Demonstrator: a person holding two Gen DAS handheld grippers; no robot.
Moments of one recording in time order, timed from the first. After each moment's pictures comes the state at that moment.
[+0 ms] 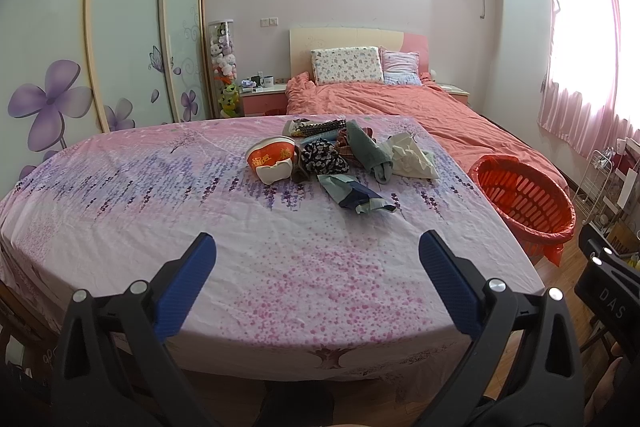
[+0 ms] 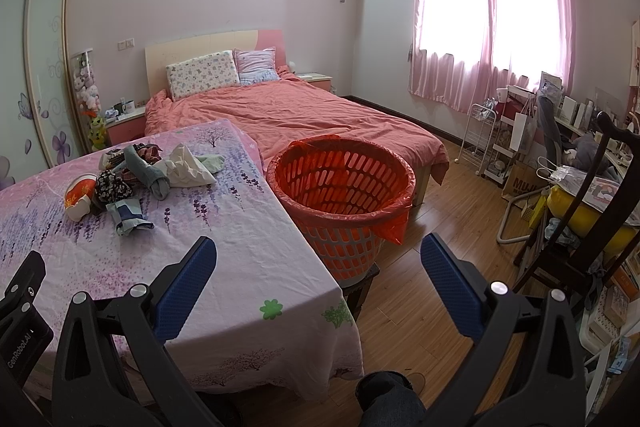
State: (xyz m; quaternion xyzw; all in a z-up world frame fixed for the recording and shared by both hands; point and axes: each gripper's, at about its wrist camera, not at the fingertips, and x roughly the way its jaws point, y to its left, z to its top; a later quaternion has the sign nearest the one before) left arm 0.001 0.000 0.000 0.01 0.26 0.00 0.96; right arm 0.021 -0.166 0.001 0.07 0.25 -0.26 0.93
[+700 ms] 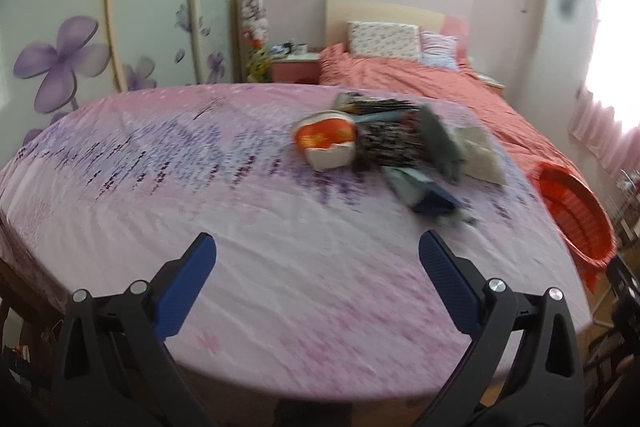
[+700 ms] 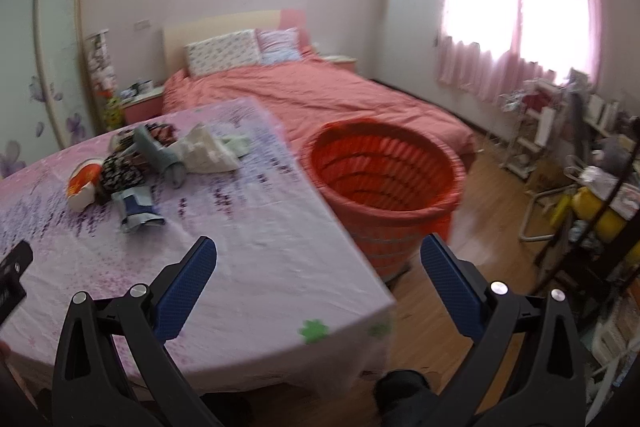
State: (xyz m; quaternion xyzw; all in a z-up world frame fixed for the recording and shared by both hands) left arm 0.082 0.064 -0.027 -0.03 0.32 0.05 0.94; right arm 0.078 -0.157 -0.025 0.08 0.29 -0.19 0.93
